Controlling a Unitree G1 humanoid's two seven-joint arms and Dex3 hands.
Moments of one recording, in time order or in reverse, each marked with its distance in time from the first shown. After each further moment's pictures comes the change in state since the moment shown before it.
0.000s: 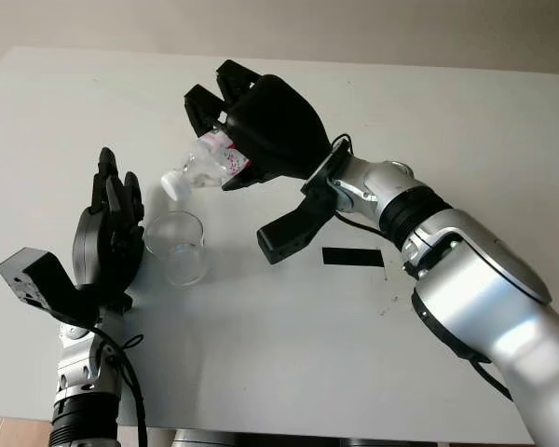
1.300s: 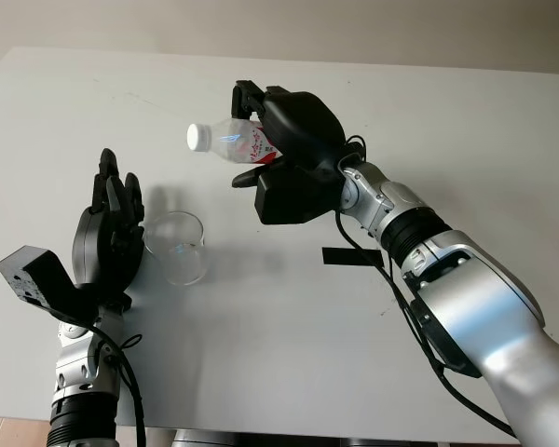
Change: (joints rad) left arm -0.002 0.009 0.001 -0.001 0.000 0.024 -0.002; right arm 0.118 0.023 -0.307 -0.037 0.316 0.092 0.482
